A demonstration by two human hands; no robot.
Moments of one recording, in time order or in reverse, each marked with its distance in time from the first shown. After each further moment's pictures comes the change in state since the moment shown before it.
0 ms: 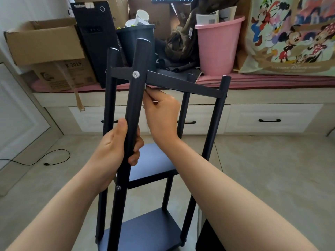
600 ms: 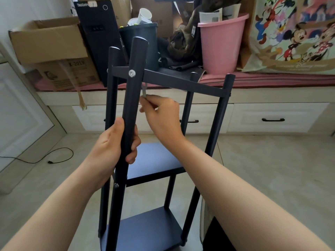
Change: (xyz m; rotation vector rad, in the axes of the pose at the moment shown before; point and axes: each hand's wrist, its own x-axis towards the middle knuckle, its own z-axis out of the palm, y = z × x) left_hand -0.001 -0.001 -0.013 0.013 0.012 0.007; right_hand -0.001 0.013 -0.005 -0.174 -0.199 -0.021
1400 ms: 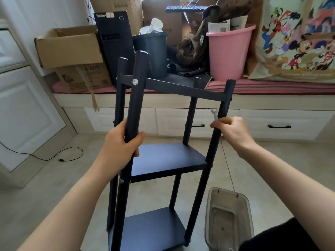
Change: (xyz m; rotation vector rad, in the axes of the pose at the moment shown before) left_hand -0.004 -0.002 -0.018 0.505 0.243 0.197; right_hand -0.016 0.065 -0.135 -0.239 -0.061 0.449
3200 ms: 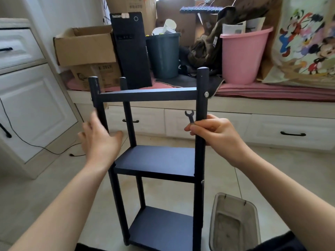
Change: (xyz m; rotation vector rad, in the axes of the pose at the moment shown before) left_hand 0.018 -0.035 -0.031 0.308 0.415 -0.387; right_hand -0.044 -0.066 0.030 0.219 -0.330 -0.276
